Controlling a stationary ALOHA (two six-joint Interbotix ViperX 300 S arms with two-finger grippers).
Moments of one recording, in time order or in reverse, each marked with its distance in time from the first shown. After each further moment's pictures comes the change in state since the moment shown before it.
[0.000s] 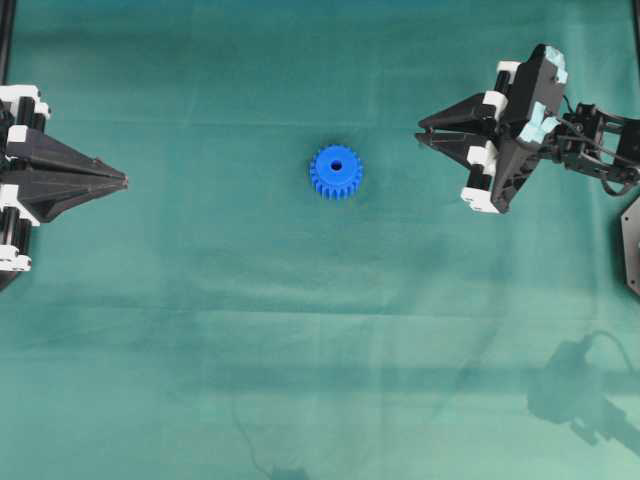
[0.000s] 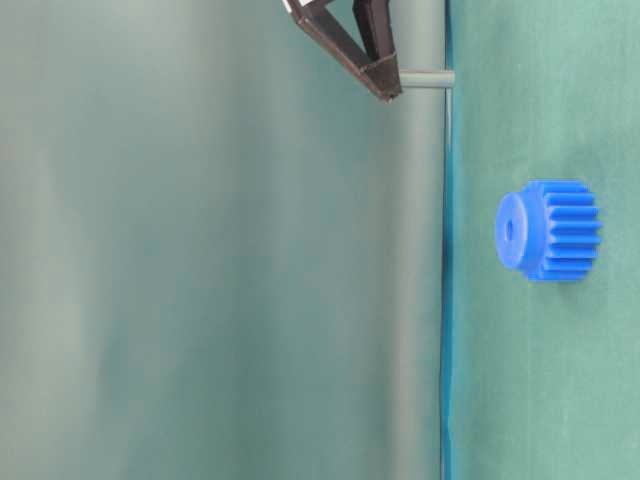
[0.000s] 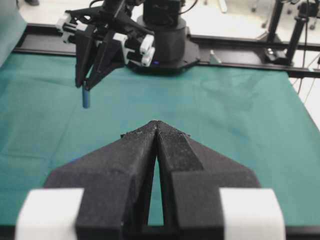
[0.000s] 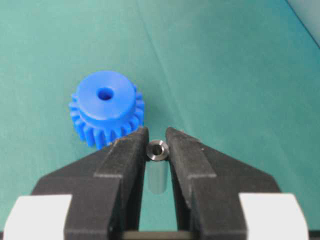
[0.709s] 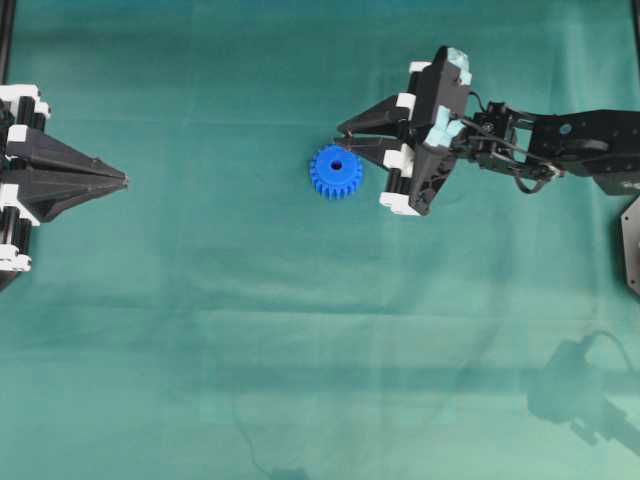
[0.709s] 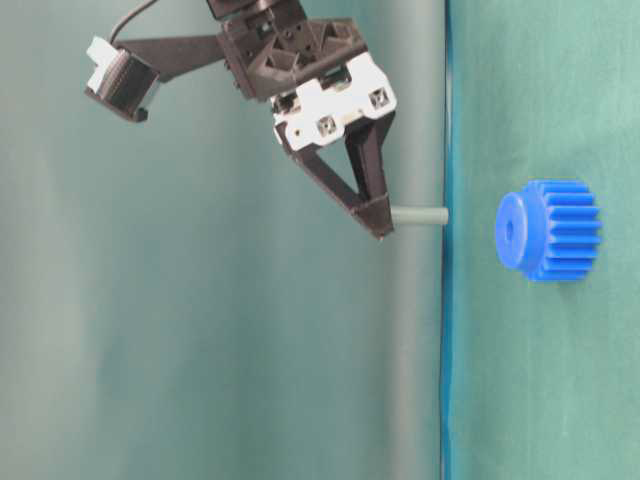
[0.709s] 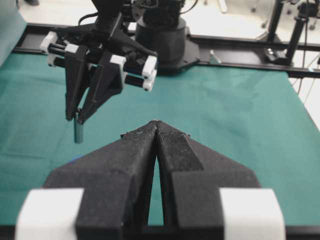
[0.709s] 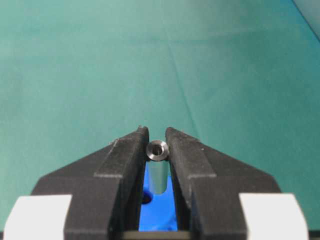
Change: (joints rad) left arm 0.000 0.000 0.000 0.000 0.000 -0.002; right arm 0.066 0.238 -0.273 -0.002 -0.008 0.000
